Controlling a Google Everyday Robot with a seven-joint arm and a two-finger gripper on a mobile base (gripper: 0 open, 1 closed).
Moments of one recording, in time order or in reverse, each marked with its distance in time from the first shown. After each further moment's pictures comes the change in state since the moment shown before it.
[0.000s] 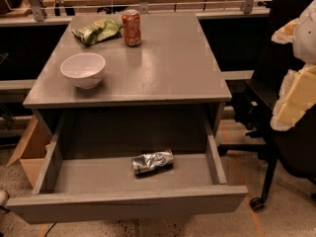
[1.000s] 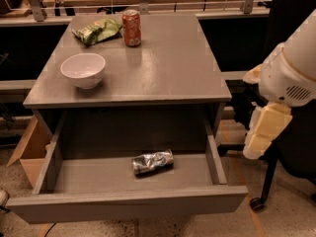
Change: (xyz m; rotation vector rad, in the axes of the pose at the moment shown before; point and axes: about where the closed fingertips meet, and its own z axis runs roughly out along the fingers) arm -0.005 0.035 0.075 -0.162 -0.042 0.016
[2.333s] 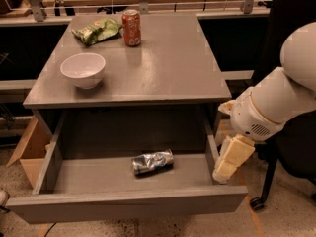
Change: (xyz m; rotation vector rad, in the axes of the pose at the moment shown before) arm -0.016 0.025 0.091 -0.079 -0.138 0.039
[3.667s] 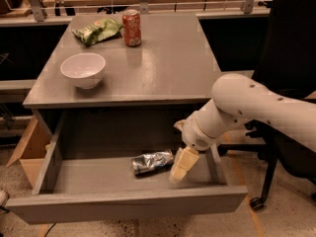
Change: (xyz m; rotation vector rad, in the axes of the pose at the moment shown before) arm -0.047 -0.019 0.156 -0.137 -0.131 -0.080
